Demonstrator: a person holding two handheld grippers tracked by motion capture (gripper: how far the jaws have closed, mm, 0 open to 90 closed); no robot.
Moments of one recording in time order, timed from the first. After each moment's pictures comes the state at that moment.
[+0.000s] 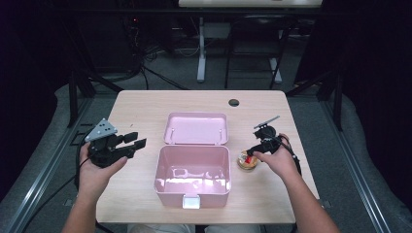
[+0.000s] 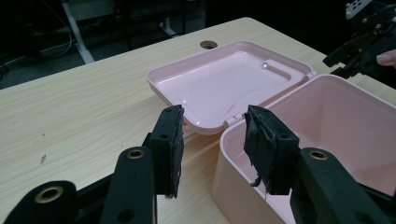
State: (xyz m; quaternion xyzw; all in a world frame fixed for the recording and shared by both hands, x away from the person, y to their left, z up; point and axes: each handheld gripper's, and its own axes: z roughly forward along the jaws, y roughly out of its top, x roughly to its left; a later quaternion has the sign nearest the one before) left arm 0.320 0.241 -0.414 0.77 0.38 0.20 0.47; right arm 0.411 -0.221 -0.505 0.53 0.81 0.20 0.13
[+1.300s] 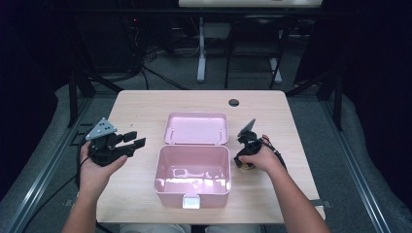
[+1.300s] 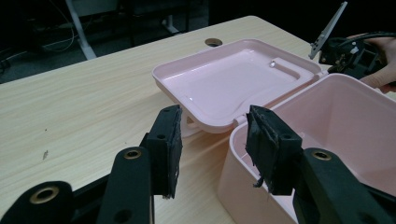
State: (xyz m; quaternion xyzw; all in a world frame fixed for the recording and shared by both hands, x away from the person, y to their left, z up) left arm 0.327 0.244 -0.419 0.77 0.39 0.20 0.47; right arm 0.438 -0.180 -0.550 0.54 0.84 0.07 0.03
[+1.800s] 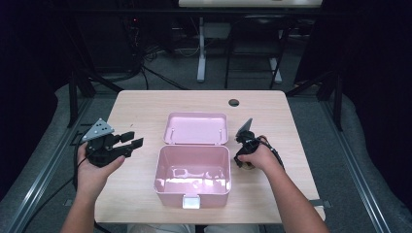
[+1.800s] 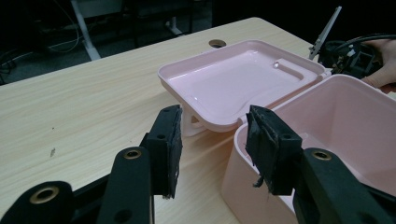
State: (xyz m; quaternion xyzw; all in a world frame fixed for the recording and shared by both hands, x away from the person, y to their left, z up) left arm 0.325 0.249 -0.419 0.76 0.40 0.20 0.47; right arm 0.444 -0.176 -0.554 0.53 0.84 0.04 0.03
